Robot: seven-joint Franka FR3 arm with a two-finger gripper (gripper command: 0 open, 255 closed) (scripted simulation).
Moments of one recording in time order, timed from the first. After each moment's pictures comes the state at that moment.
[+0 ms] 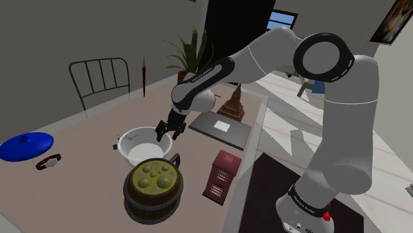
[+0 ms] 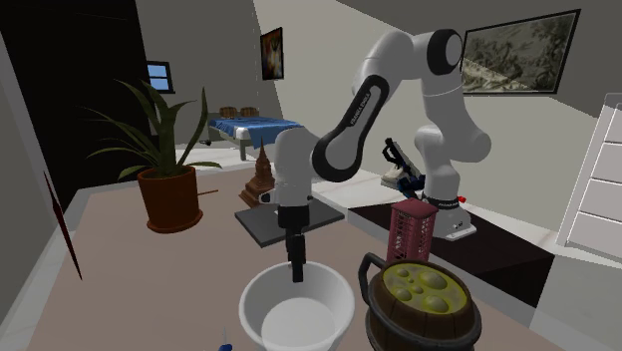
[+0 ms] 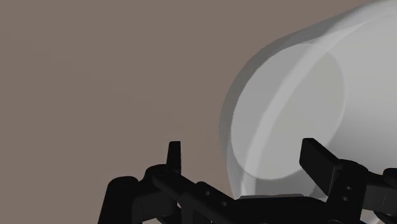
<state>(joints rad) 0.17 0.43 0.11 -2.05 0.52 2.58 -0.09</state>
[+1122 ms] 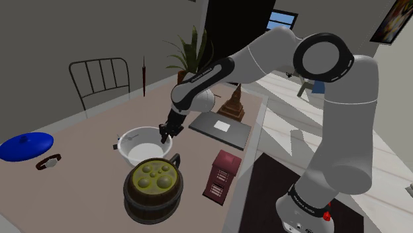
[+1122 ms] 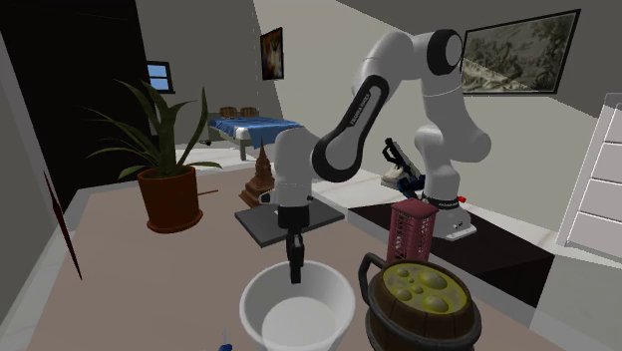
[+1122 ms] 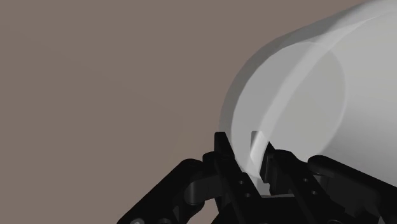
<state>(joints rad) 0.18 0.43 0.11 -2.05 0.52 2.58 -0.09</state>
